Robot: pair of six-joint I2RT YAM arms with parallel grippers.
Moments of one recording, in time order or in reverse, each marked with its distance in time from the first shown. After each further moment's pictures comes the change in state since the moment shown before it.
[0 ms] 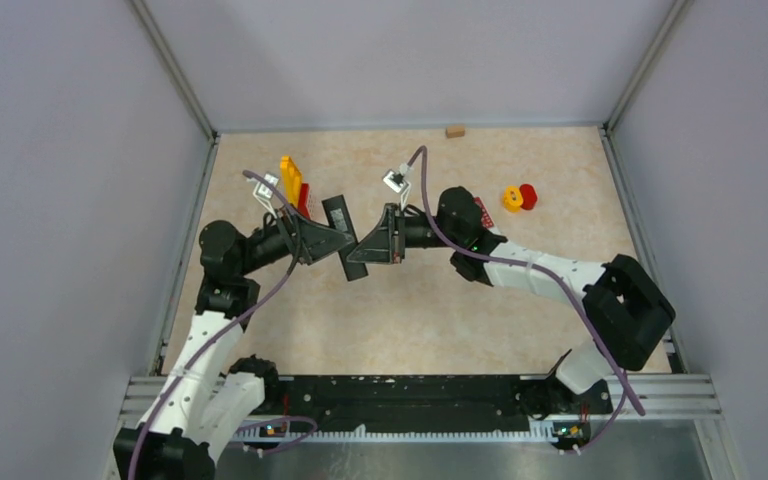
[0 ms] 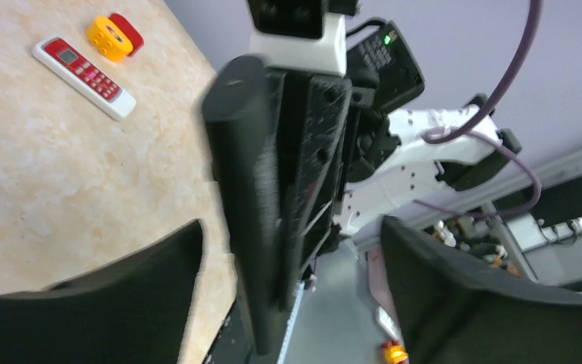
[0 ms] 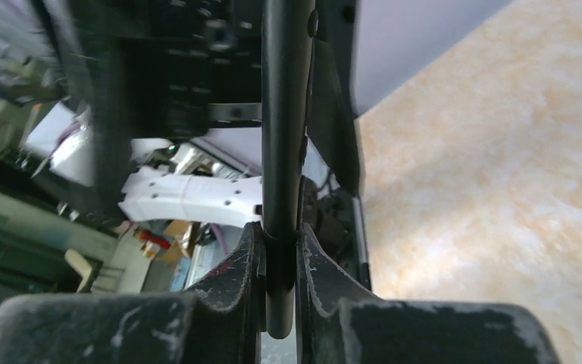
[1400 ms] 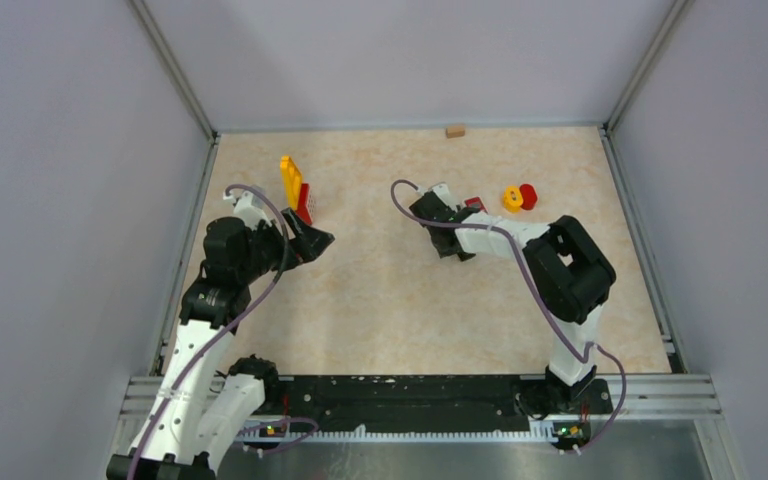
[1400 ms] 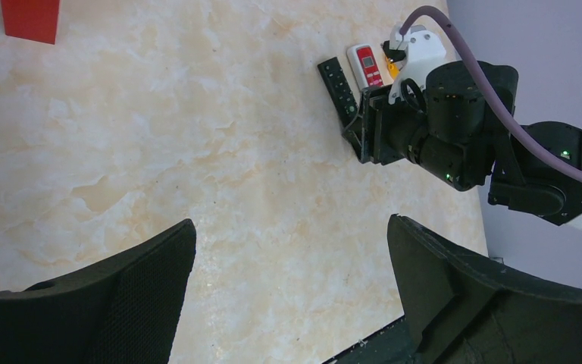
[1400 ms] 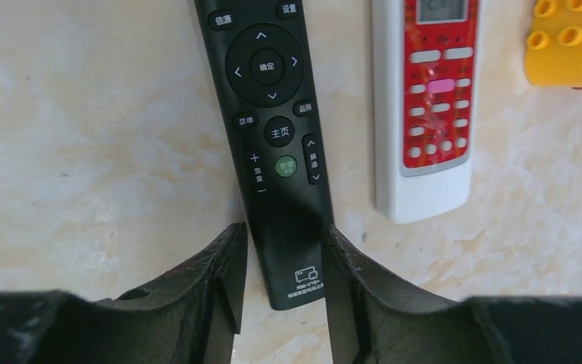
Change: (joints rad) left arm -0.002 -0.079 0.157 -0.838 -0.627 0.478; right arm -0.126 0.346 0.246 -1.127 1.379 -0.654
